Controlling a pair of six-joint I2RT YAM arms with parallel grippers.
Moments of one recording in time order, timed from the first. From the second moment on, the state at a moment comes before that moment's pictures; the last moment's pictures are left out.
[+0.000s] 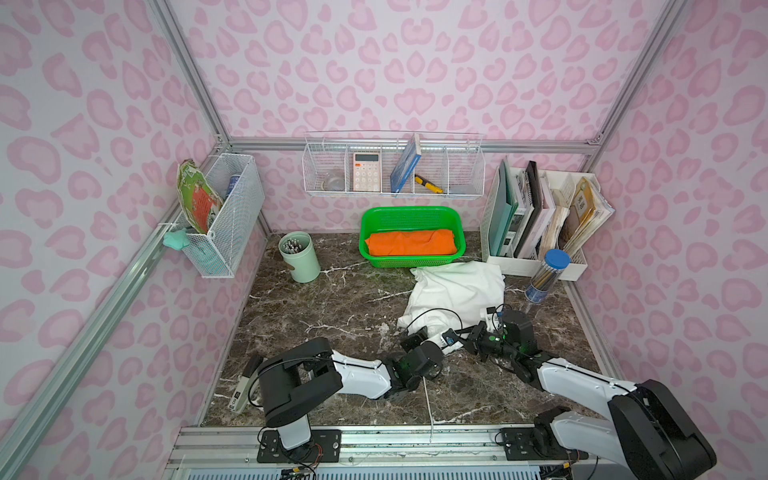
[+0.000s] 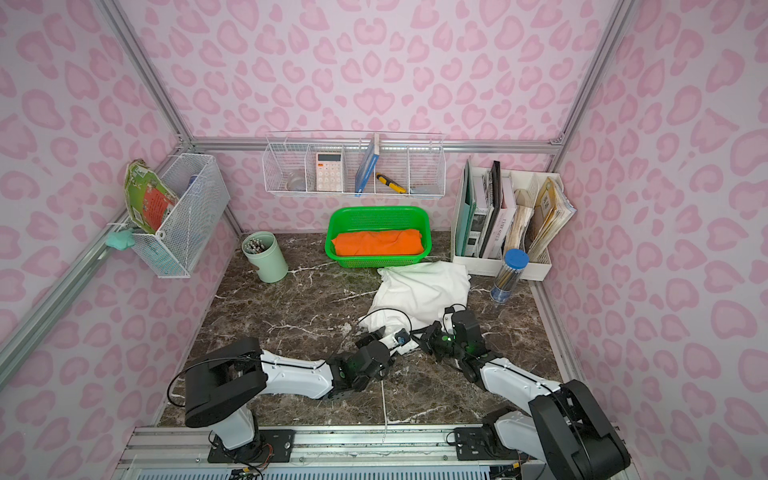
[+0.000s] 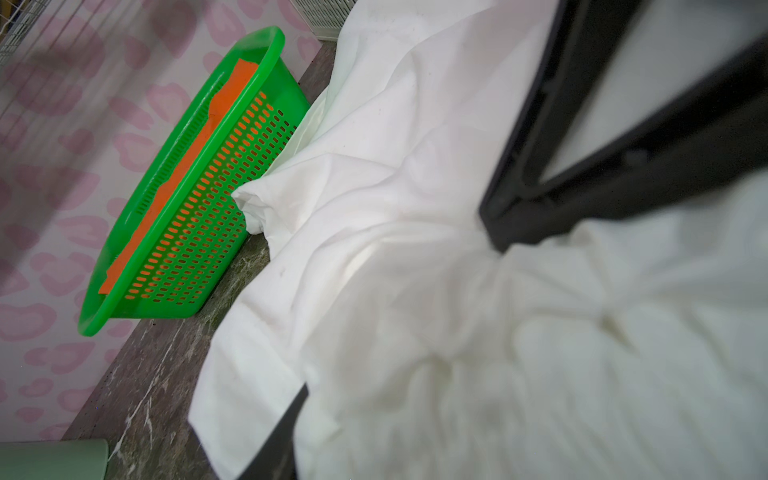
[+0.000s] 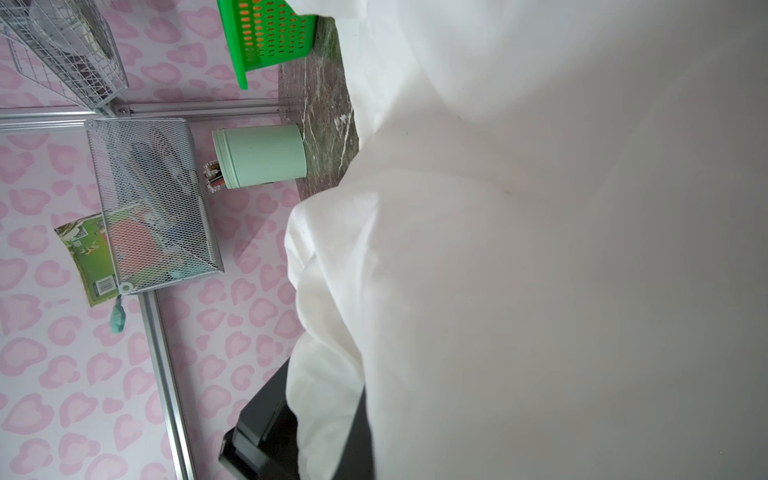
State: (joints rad) left arm -1.12 1.71 0.72 0.42 -0.63 0.32; right arm 0.43 1.20 0.30 0.38 -0.58 1.28
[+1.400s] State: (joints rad) left arm -1.00 1.69 1.28 -0.74 0.06 0.27; right arm 0.33 0.89 0.59 -0.53 -0.24 0.56
